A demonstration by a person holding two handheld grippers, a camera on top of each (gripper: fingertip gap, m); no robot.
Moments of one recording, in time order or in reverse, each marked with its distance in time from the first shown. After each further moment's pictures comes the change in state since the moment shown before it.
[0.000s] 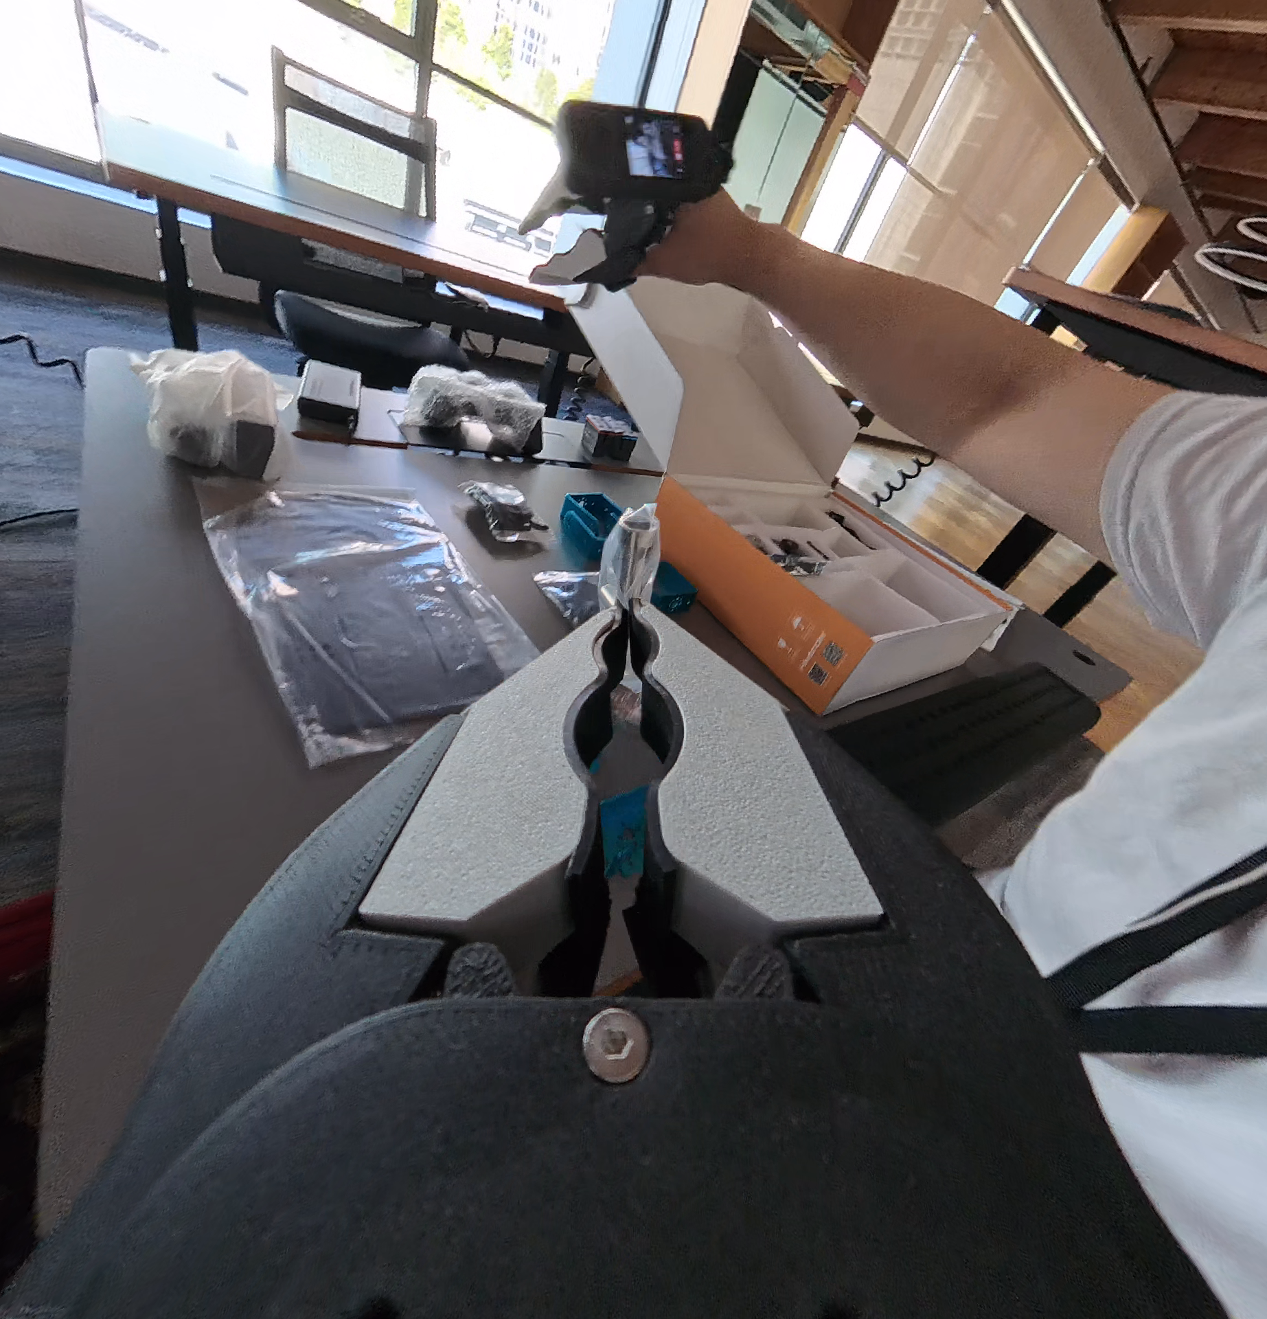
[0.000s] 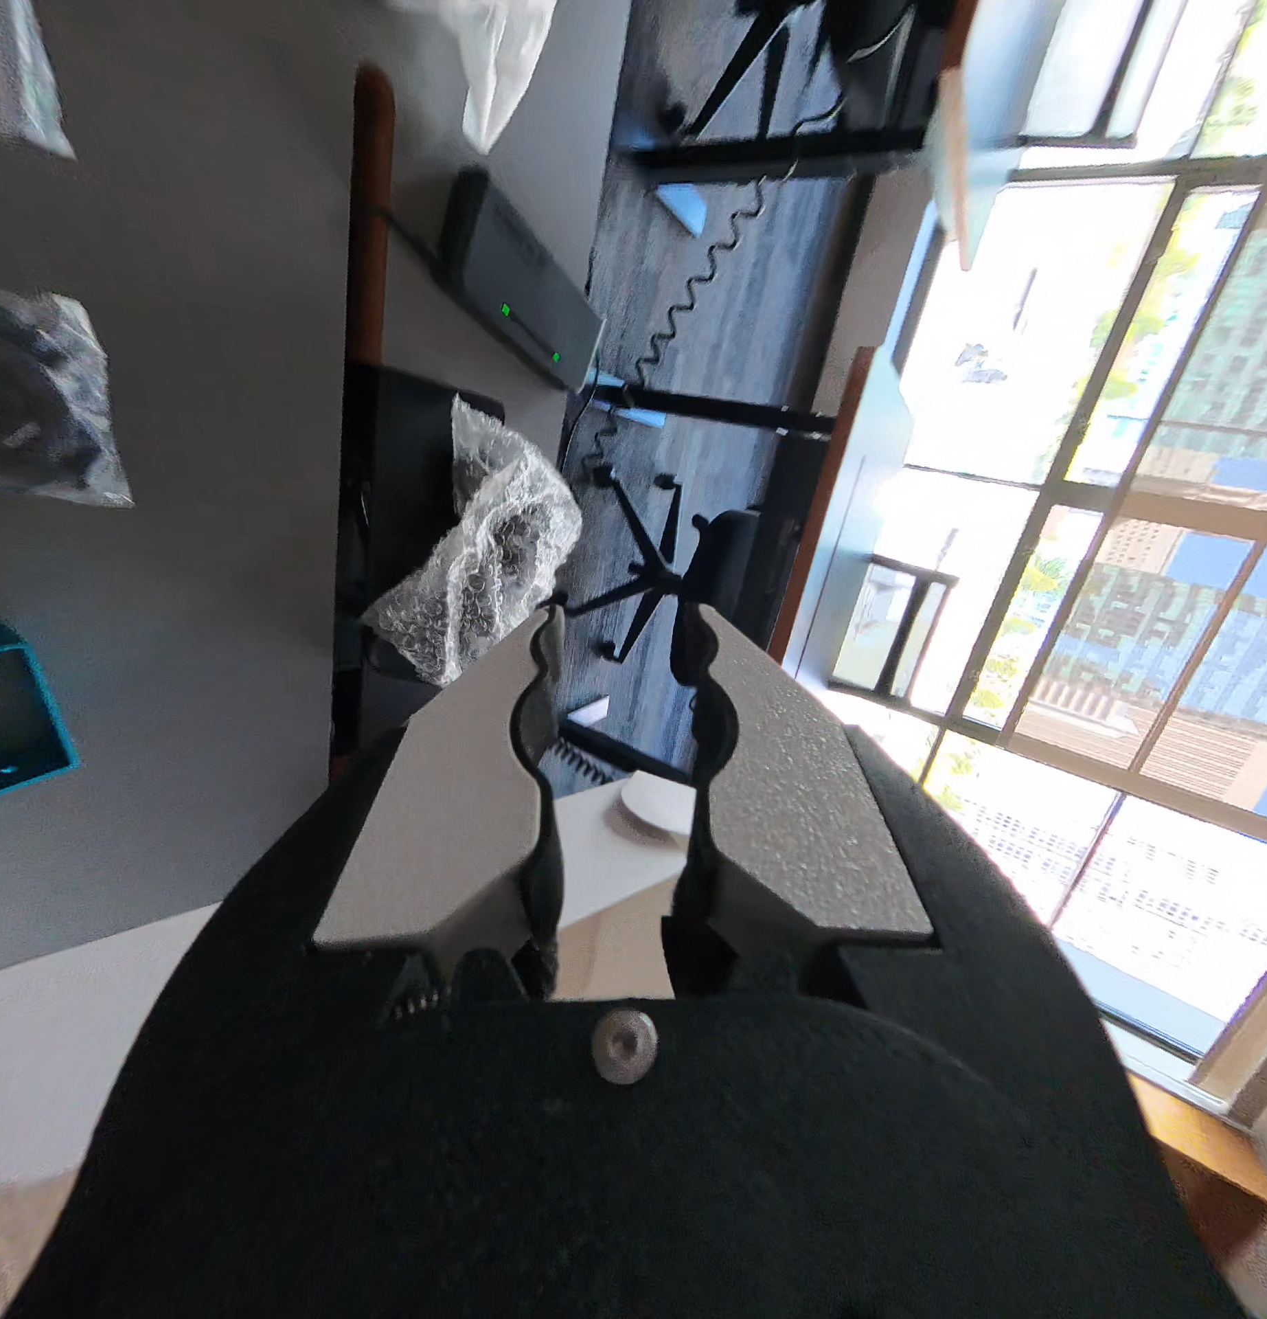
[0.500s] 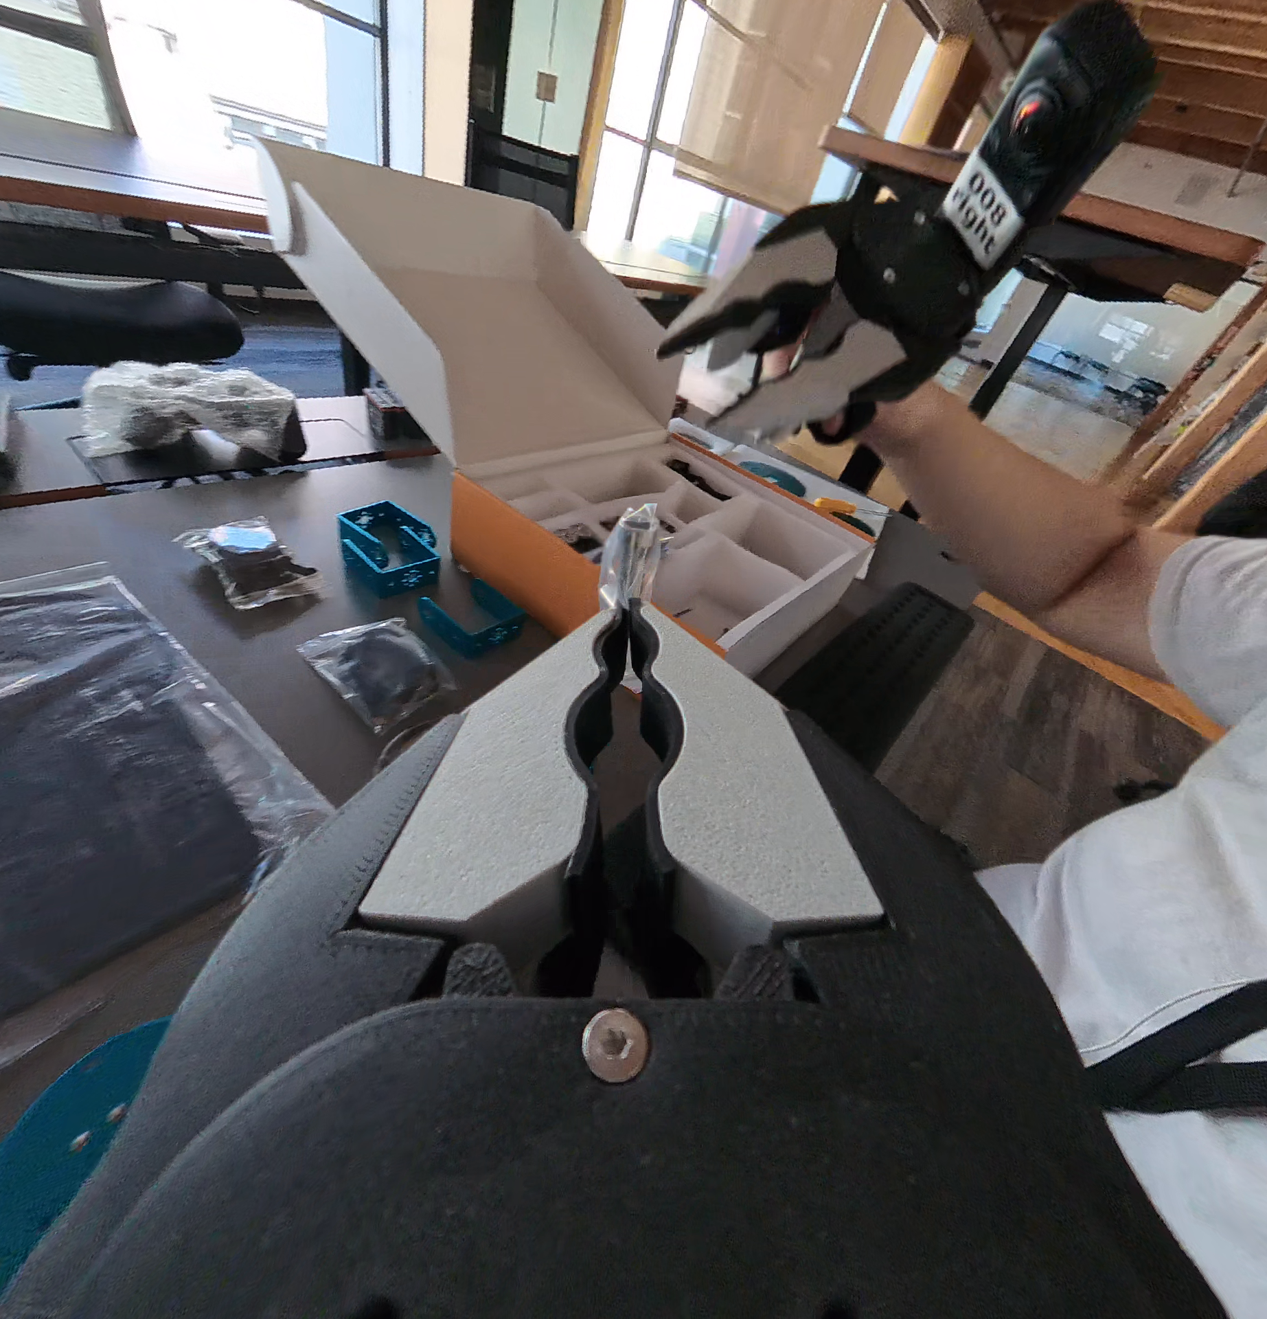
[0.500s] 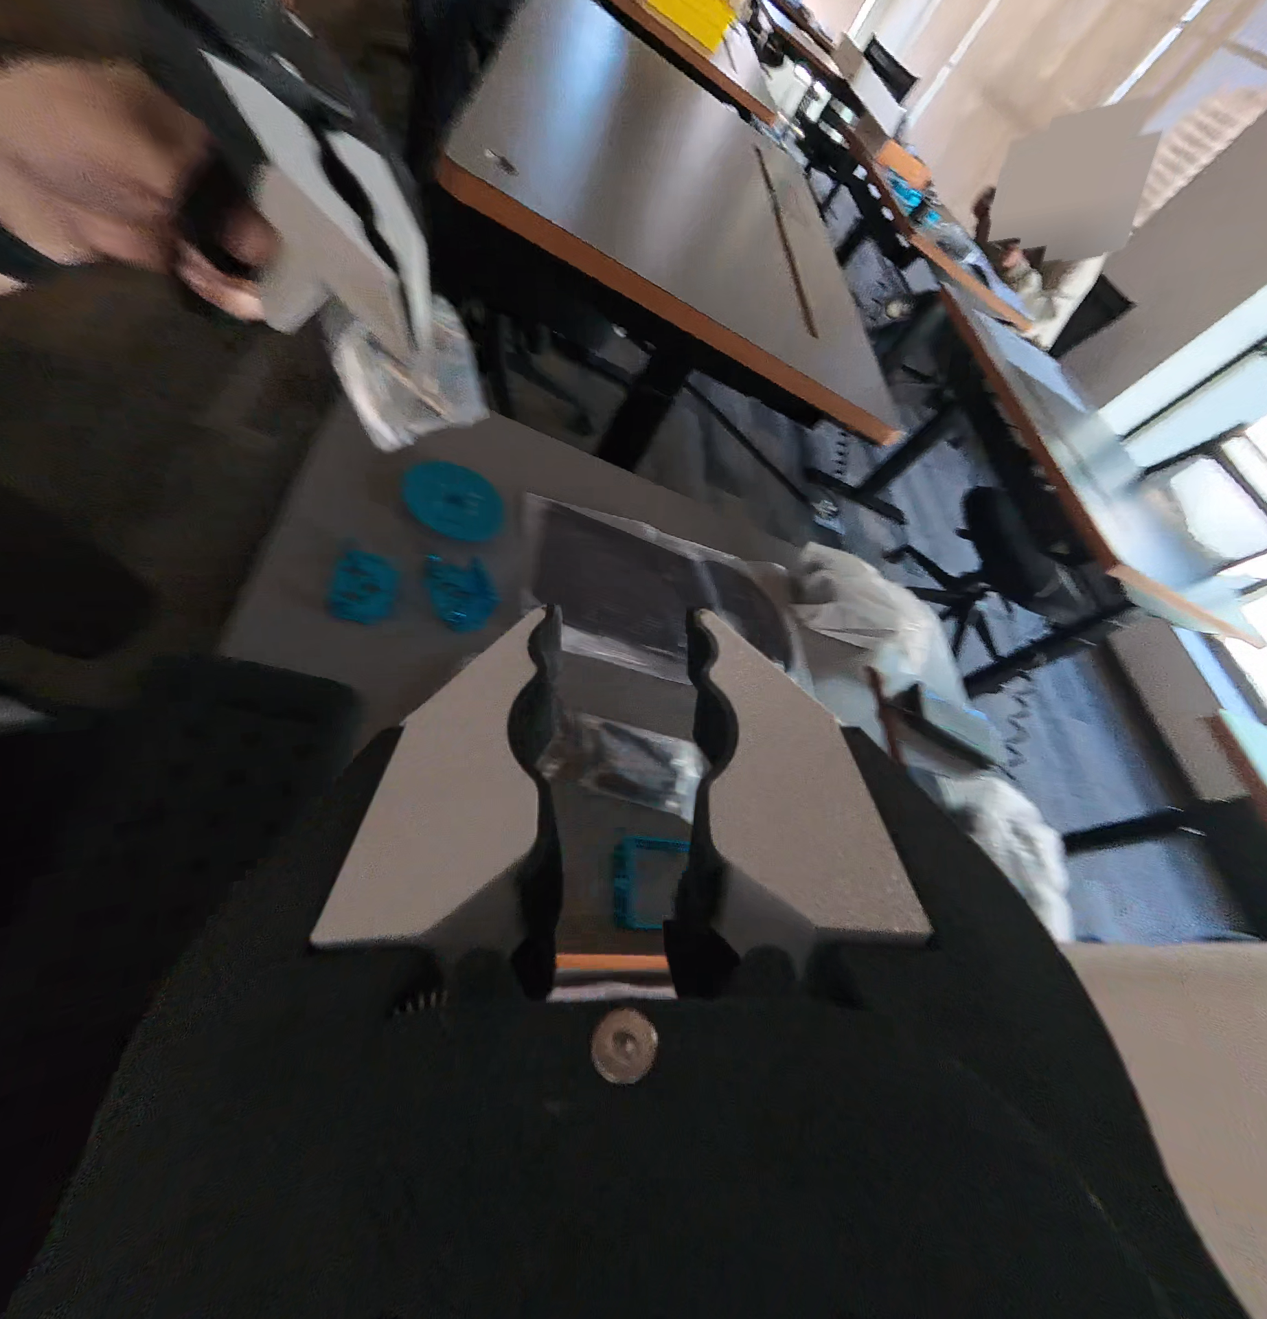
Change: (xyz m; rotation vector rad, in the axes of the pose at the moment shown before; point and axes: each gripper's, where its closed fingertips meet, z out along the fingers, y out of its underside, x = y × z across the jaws) left arm 0.109 0.006 0.099 -0.129 0.246 0.105; right arm -0.176 -0.054 -0.343 0.921 -0.295 0.513
